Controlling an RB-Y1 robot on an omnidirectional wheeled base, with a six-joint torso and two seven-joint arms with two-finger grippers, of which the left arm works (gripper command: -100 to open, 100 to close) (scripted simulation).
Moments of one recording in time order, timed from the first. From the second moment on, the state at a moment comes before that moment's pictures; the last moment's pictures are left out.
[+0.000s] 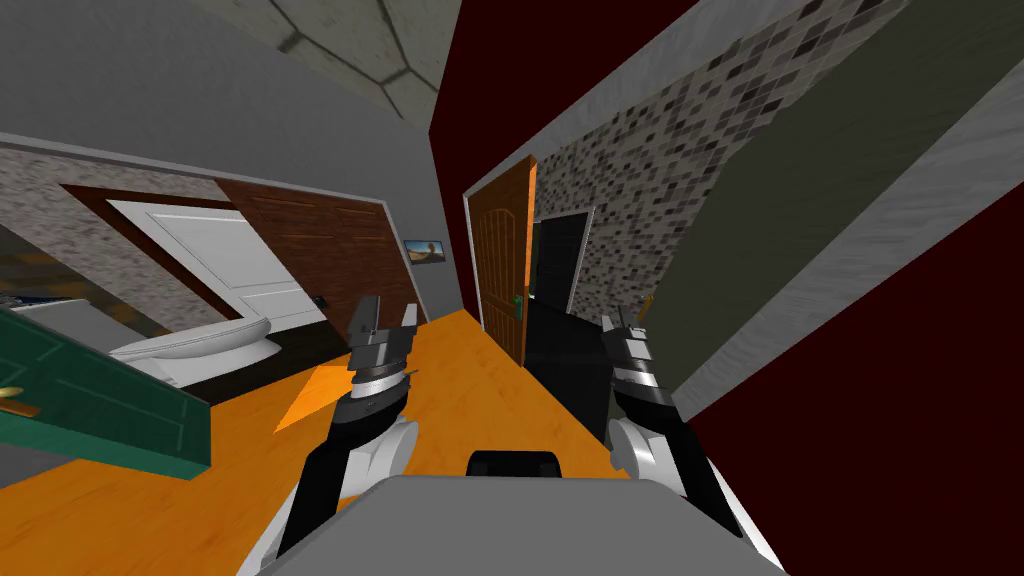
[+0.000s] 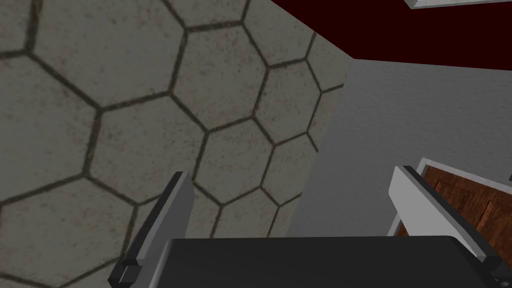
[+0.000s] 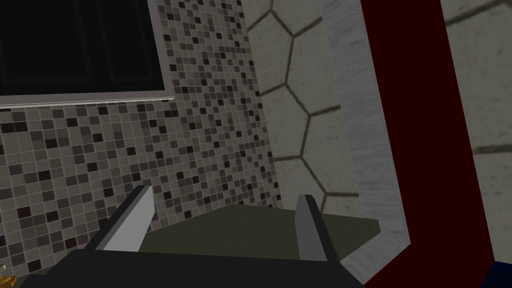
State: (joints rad) arm 0.51 0.03 0.01 -2.37 0.05 -0.60 -0.13
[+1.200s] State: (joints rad) arm 0.37 0.06 -0.10 -2.07 0.03 -0.51 -0.07
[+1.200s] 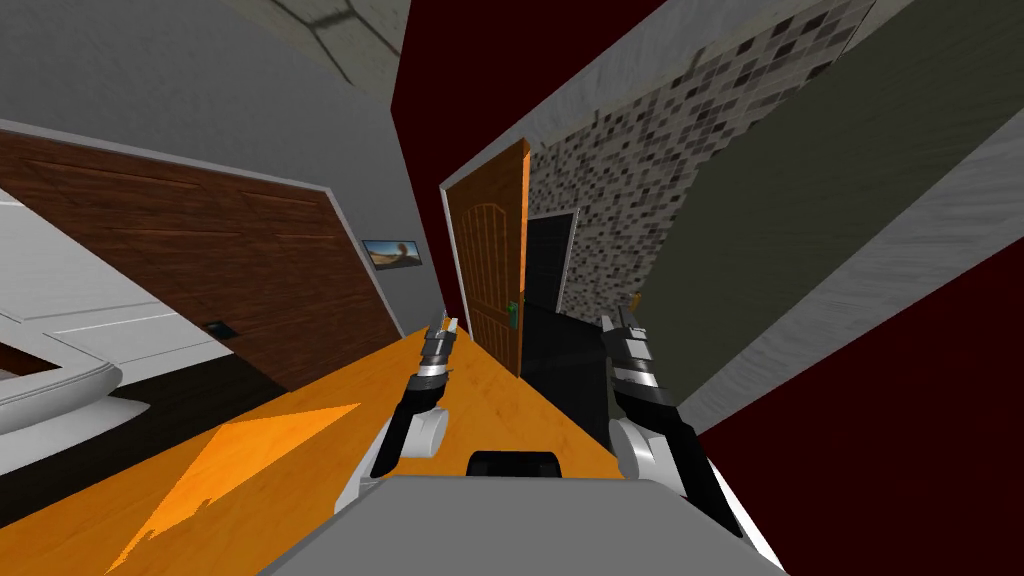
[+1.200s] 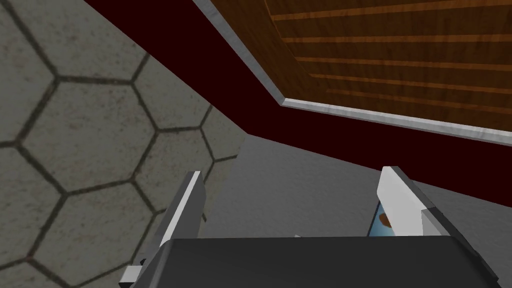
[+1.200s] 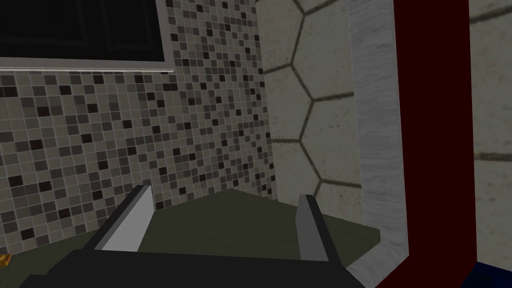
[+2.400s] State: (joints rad) arm 0.22 0.07 -0.22 -1.74 0.01 -0.39 -0.01
